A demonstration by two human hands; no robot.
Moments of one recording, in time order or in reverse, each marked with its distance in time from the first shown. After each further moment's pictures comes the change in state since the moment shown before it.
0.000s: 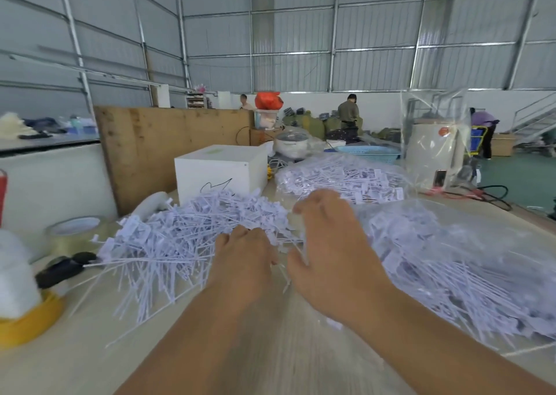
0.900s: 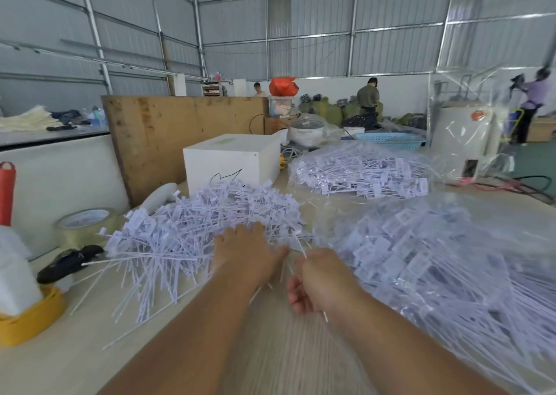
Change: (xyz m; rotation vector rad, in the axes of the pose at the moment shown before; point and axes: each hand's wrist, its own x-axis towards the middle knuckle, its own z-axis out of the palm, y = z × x) left_hand 0.045 -0.015 0.051 0.033 -0.217 -0.358; right_hand 0.024 0.020 0.092 1.046 -0.397 0.983
